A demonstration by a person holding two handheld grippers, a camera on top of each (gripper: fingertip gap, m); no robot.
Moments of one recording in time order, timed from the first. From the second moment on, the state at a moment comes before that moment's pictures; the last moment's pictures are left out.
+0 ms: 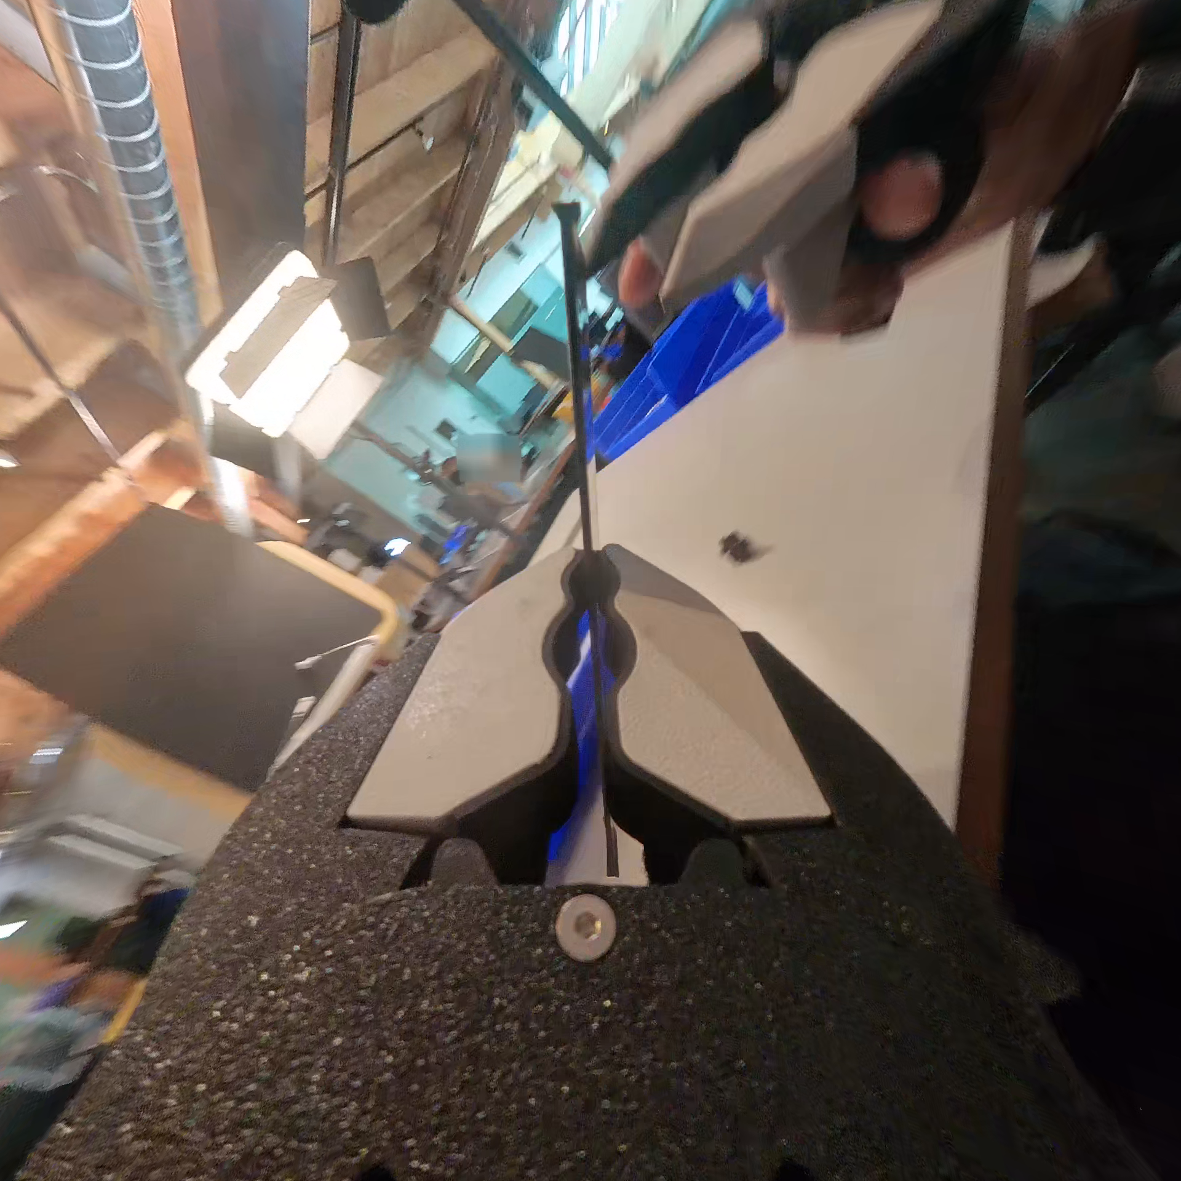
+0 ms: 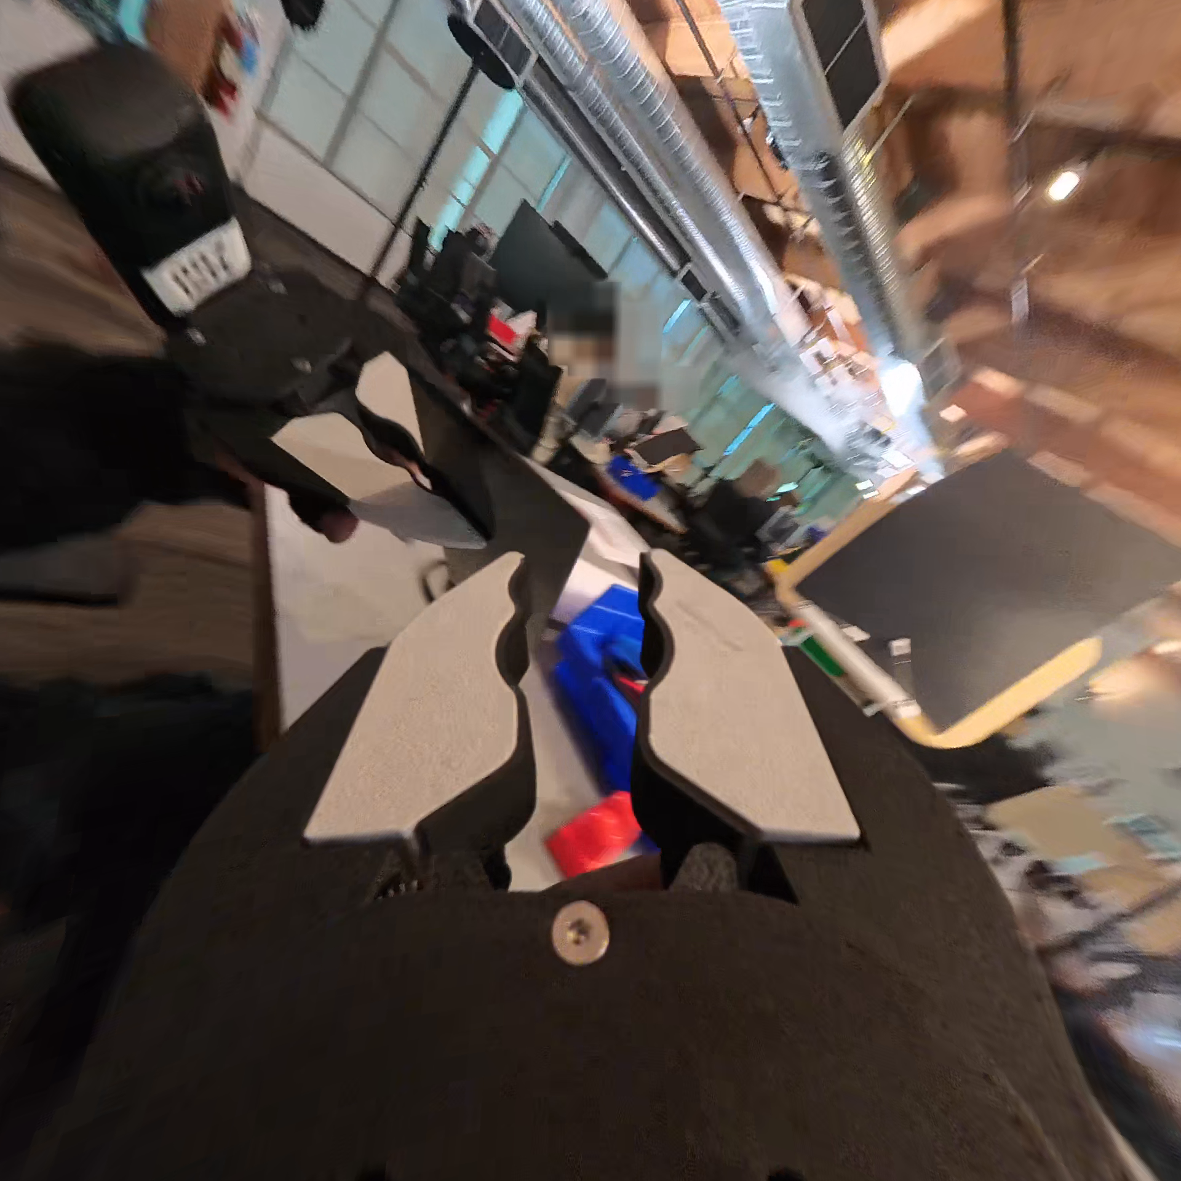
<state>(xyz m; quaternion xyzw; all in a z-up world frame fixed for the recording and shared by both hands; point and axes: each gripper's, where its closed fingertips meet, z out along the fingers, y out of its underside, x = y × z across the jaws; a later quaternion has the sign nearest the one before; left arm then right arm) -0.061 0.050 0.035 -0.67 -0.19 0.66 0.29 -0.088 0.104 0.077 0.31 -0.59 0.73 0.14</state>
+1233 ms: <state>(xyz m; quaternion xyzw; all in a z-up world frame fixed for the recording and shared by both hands) -0.037 0.073 0.114 -0.26 -0.22 0.27 0.90 -0.056 0.103 0.094 0.10 -0.40 0.83 -0.38</state>
